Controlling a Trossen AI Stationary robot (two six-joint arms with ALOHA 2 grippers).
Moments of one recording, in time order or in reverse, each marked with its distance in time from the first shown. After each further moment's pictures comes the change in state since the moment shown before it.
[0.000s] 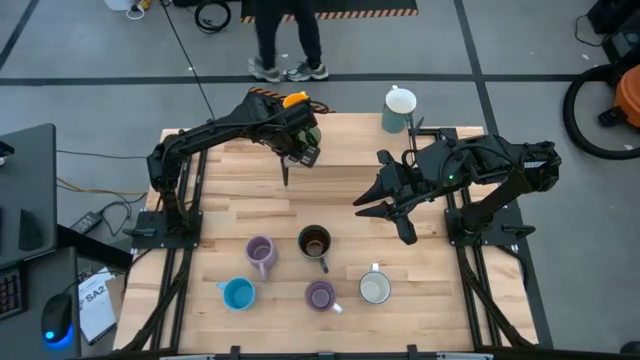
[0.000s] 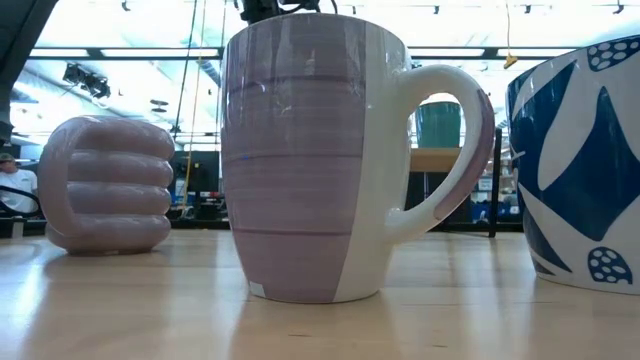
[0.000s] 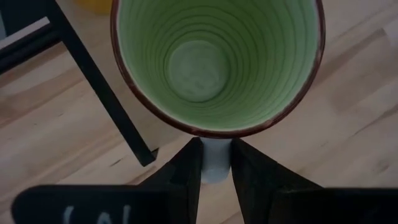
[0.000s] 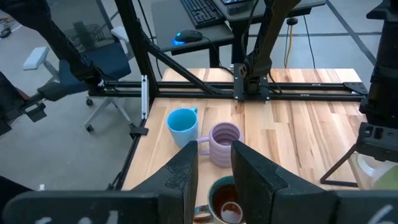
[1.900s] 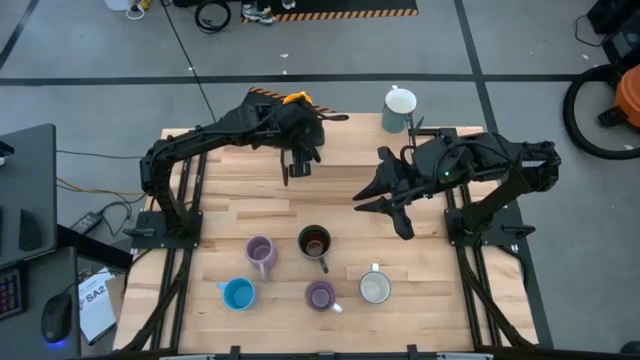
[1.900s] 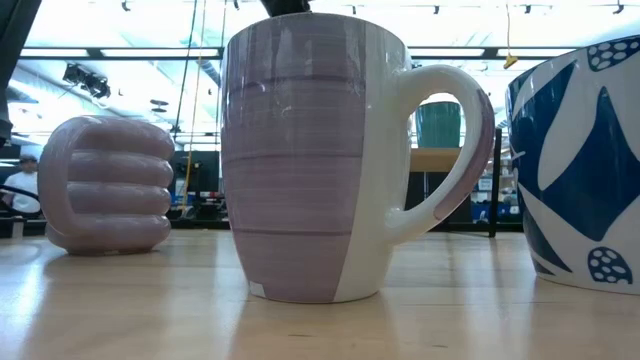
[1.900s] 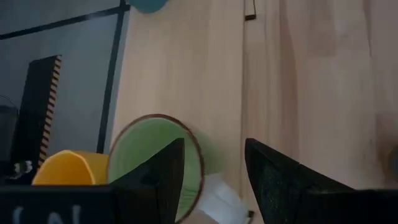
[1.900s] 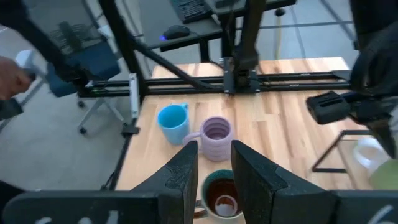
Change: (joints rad) left arm -0.073 -0.065 0.000 0.262 -0.068 1.054; right arm -0.030 0.000 0.000 -0.025 0.013 0.032
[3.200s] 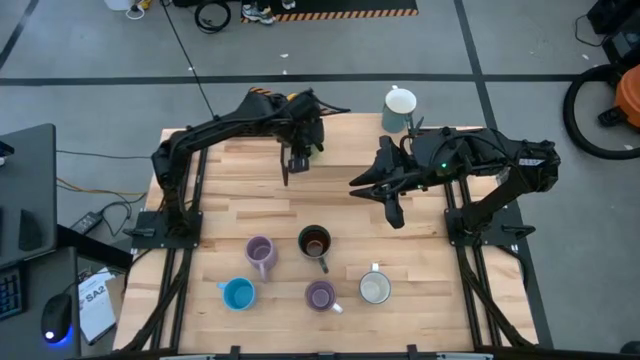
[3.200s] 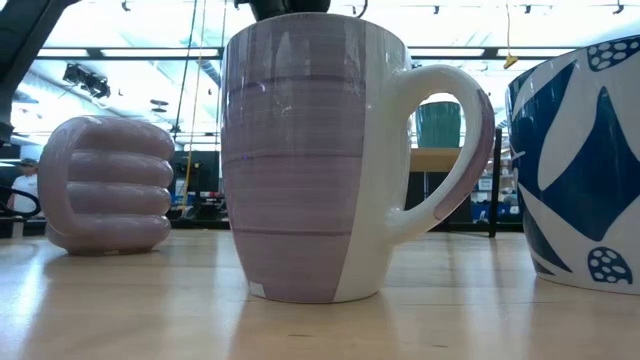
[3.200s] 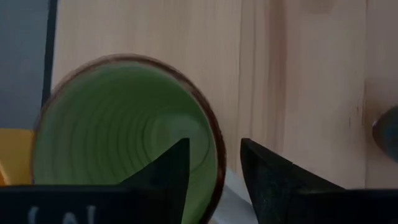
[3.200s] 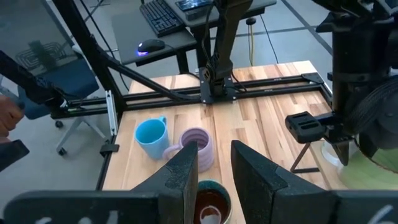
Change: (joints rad) left arm 0.122 0.110 -0.003 -0.095 0.178 0.016; right arm -0.044 0.000 0.000 0.030 0.065 0.027
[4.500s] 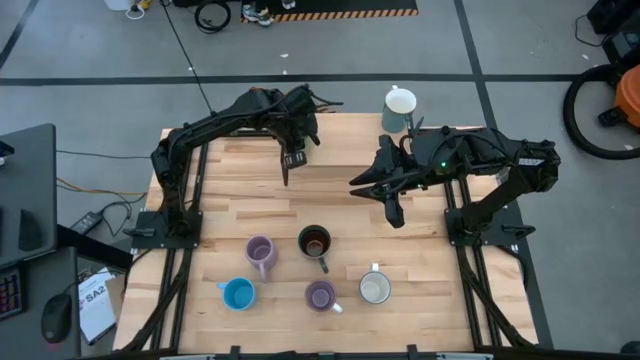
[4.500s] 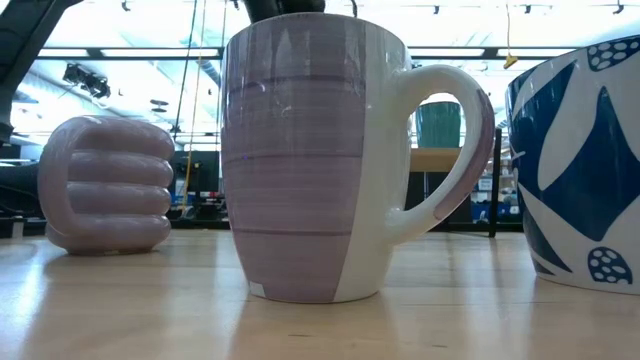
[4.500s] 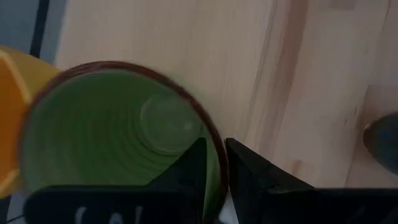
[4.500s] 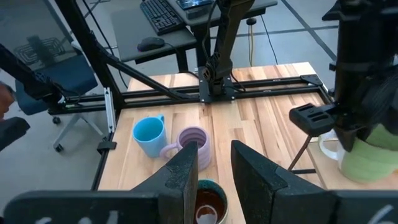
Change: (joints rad) left arm 0.040 0.000 0.040 -0.103 -0.014 -0.151; right arm -0.006 0.000 0.000 -0.004 -0.007 -0.025
